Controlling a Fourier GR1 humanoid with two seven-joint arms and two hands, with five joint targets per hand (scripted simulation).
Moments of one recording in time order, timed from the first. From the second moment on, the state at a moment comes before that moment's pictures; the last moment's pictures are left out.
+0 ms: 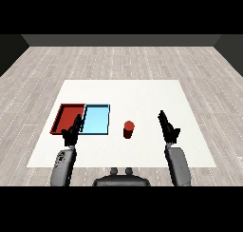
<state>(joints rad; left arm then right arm) 0.00 0.11 0.03 -1.55 0.01 -0.01 0.01 -0.04 -0.10 0.00 -1.59 0.00 0.01 -0.01</state>
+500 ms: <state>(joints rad) -0.03 0.06 0.03 -1.64 0.03 -0.02 -0.17 0.09 -0.11 -0.04 -1.71 -0.09 0.12 -0.17</state>
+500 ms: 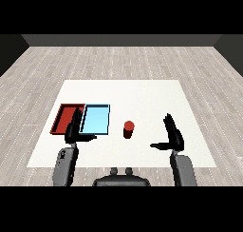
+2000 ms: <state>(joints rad) -0.05 0.05 0.06 -1.55 0.02 -0.03 -0.43 0.02 -0.05 -0.06 -1.62 -0.10 0.19 -0.29</state>
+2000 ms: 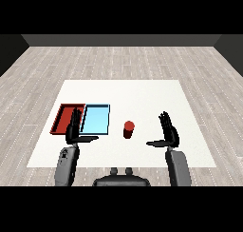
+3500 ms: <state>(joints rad) -0.06 0.04 0.07 -1.55 0.07 -0.05 -0.42 -0.17 0.00 0.17 -1.17 -0.21 0.02 -0.48</state>
